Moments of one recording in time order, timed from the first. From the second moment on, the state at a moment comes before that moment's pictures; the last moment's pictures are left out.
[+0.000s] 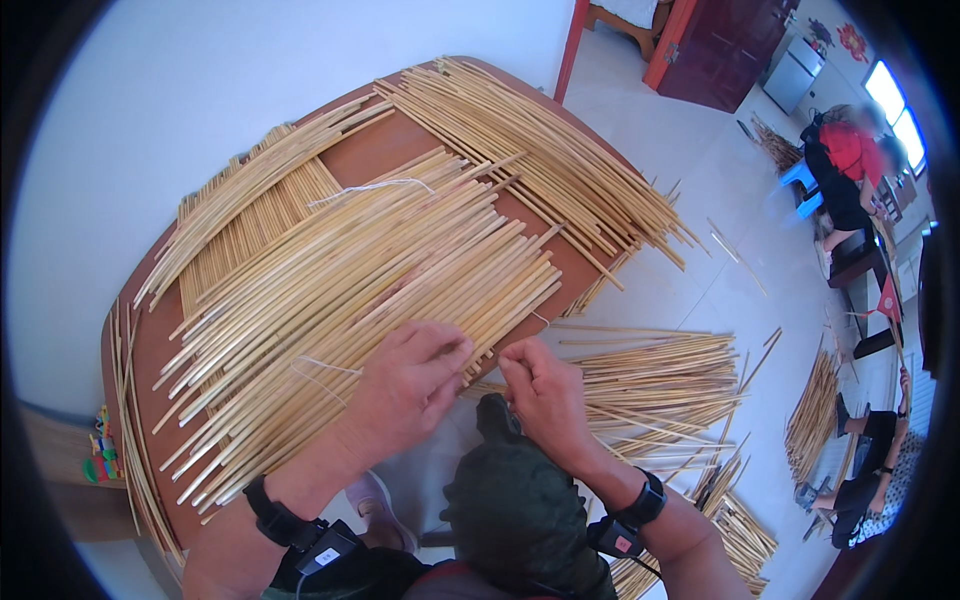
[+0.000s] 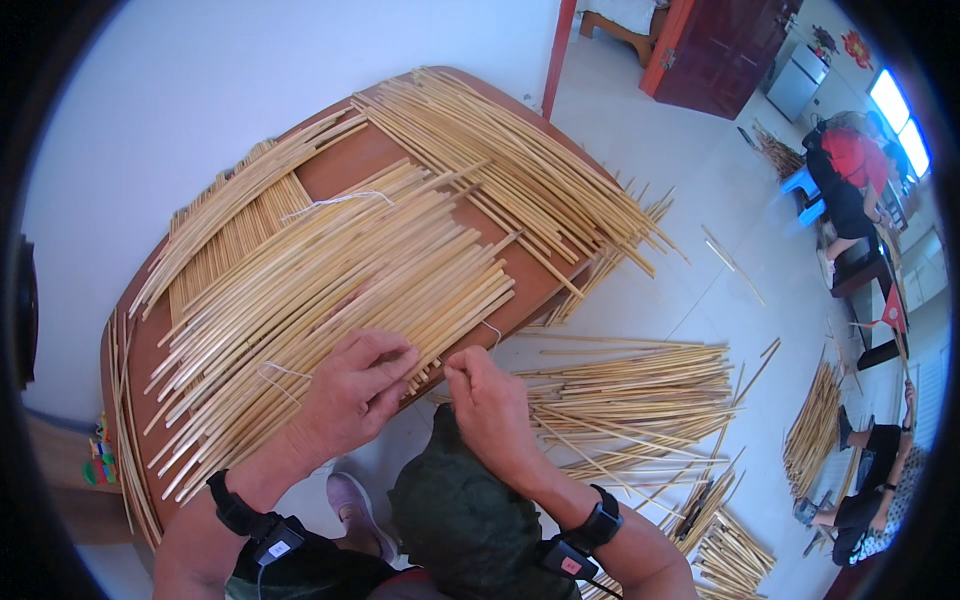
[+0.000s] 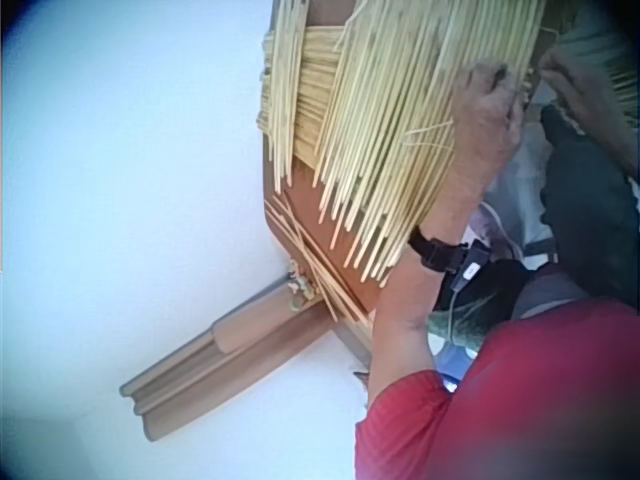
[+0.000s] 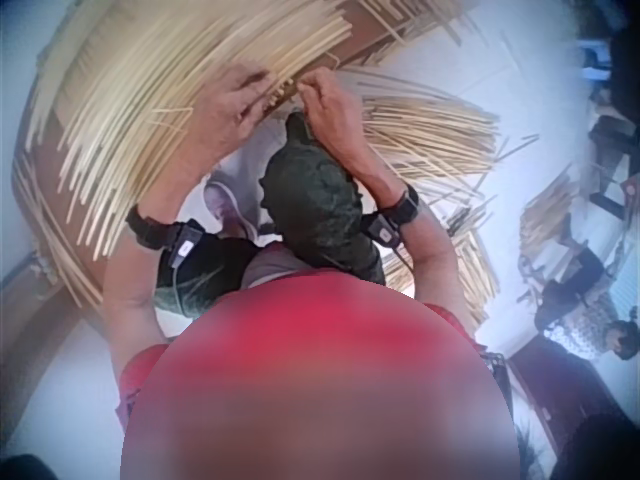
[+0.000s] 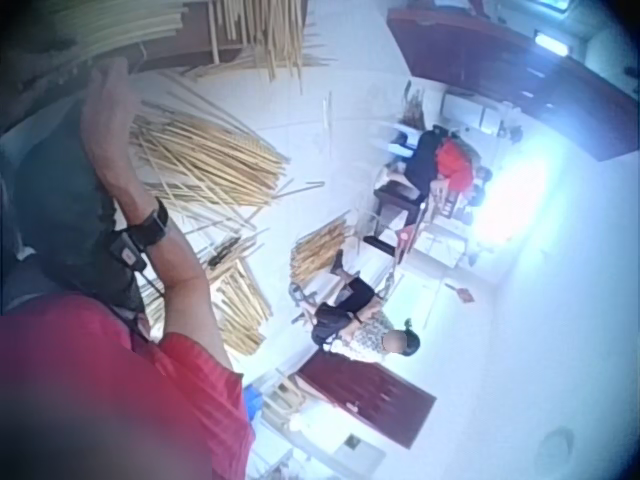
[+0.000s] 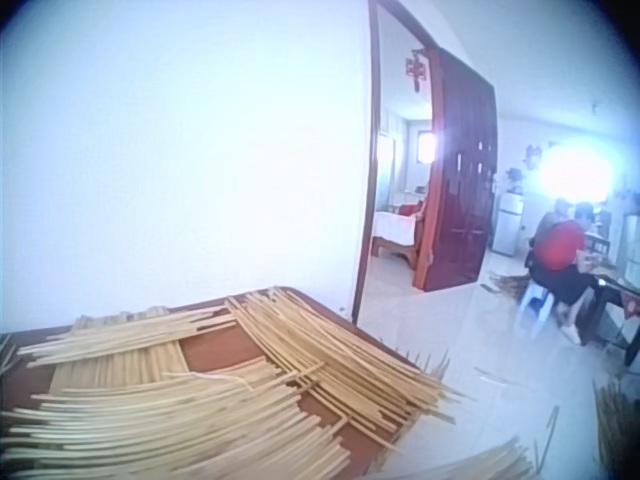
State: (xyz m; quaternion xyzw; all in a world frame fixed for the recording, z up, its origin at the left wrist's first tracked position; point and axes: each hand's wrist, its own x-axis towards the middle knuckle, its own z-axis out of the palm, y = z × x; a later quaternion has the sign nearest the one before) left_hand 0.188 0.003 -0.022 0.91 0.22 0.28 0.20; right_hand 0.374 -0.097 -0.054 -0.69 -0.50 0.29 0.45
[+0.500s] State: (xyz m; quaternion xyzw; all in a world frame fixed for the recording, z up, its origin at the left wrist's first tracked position) left_hand 0.187 0.006 -0.025 0.91 0.22 0.29 0.20; right_hand 0.375 -0.078 -0.054 -0.67 -0.54 0.24 0.44
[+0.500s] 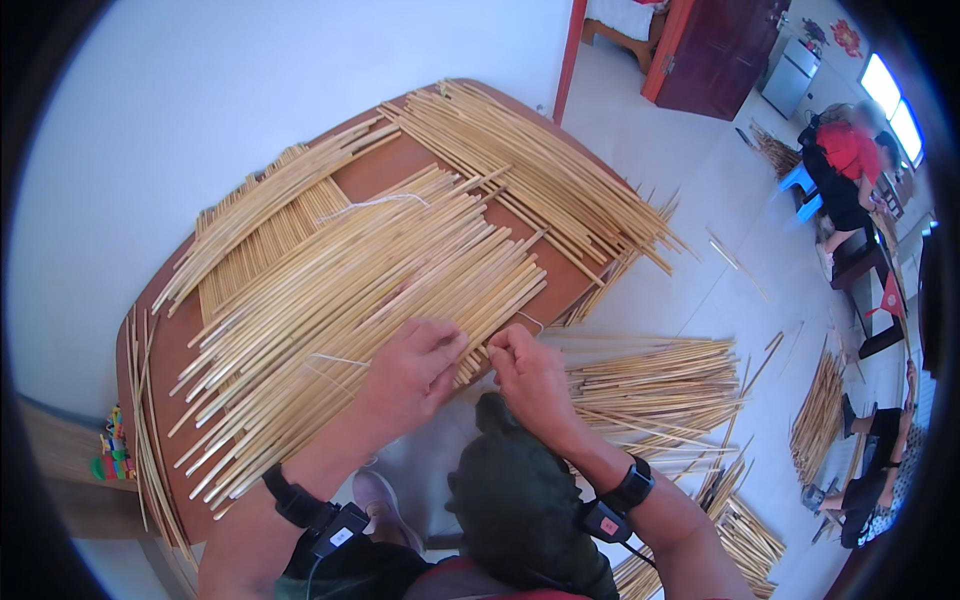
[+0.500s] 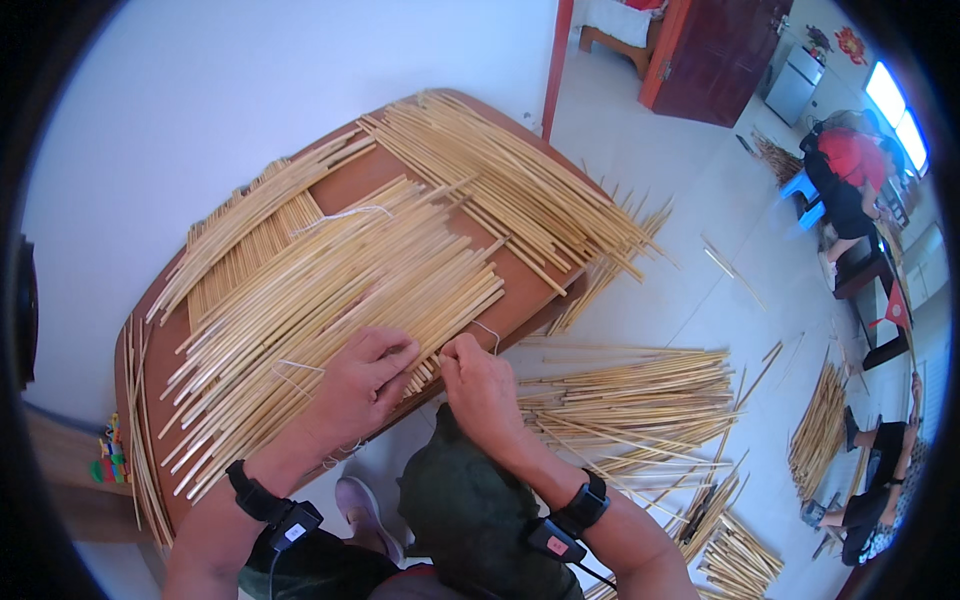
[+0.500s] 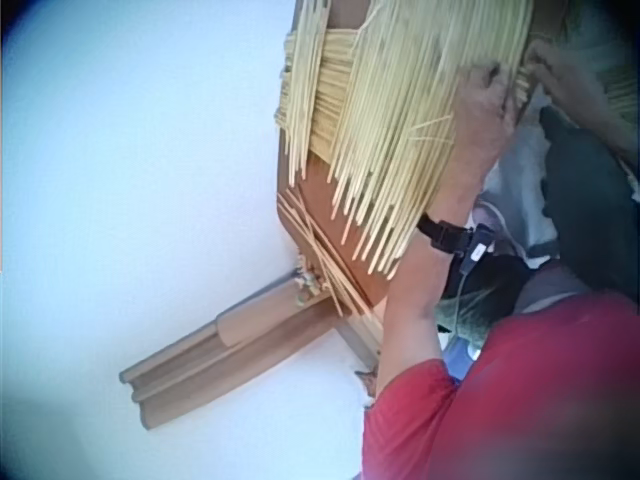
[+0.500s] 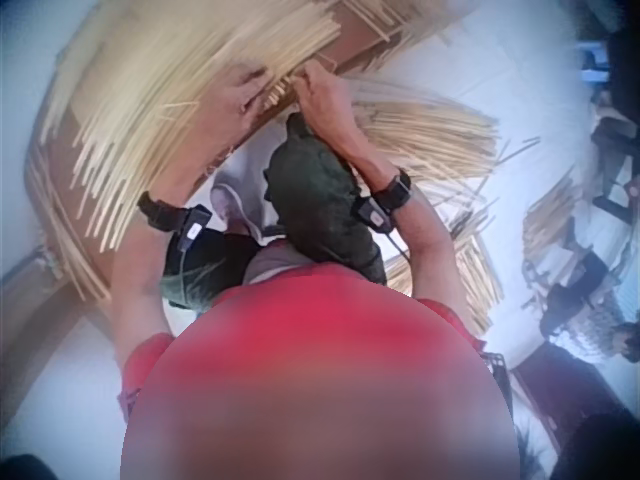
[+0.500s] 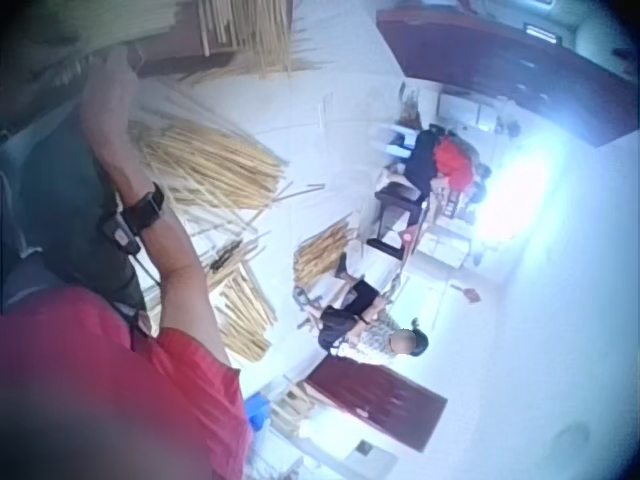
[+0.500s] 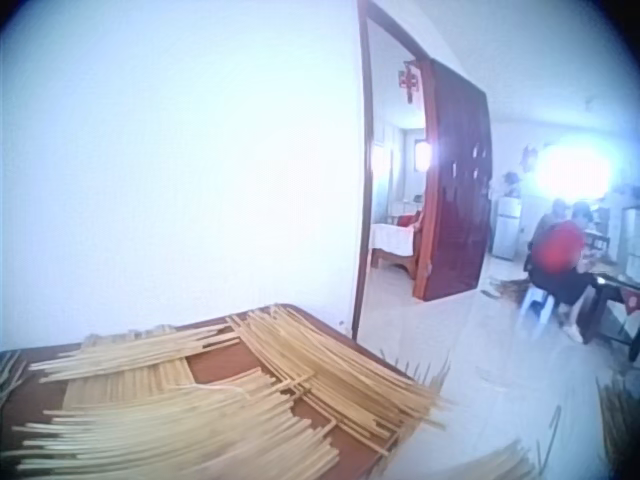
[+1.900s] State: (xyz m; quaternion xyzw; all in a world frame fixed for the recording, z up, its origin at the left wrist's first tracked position) left_hand -0.033 -0.093 -0.003 0.87 0.48 0.04 0.07; right_hand 0.301 -0.008 -0.037 -0.55 -0.83 0.03 0.09
